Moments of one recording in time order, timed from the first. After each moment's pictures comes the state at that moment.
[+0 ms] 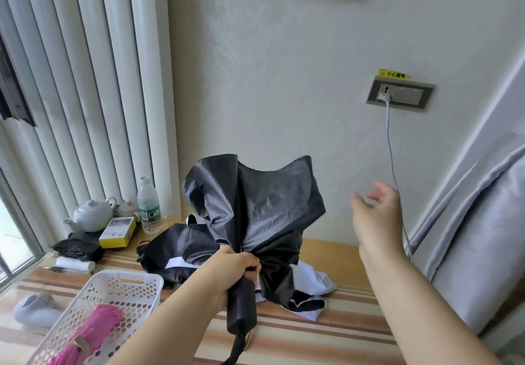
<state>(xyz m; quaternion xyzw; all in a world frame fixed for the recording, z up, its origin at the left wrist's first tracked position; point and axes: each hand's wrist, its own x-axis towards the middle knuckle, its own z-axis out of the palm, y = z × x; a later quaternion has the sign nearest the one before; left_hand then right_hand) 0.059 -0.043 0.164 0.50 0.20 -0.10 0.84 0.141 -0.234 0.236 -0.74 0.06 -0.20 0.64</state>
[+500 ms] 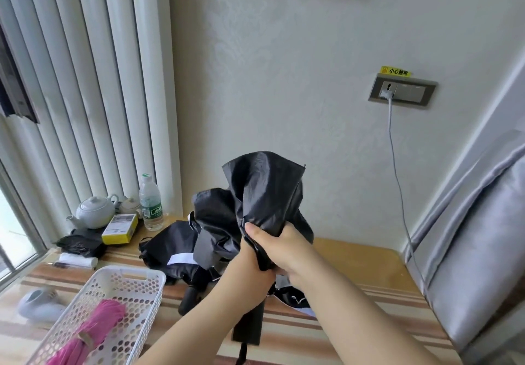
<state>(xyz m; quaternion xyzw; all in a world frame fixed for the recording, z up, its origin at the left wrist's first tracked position) 0.058 -0.070 0.146 0.83 0.13 0.05 0.54 0.103 -0.148 0.194 -0.83 -0.02 0.19 0.53</state>
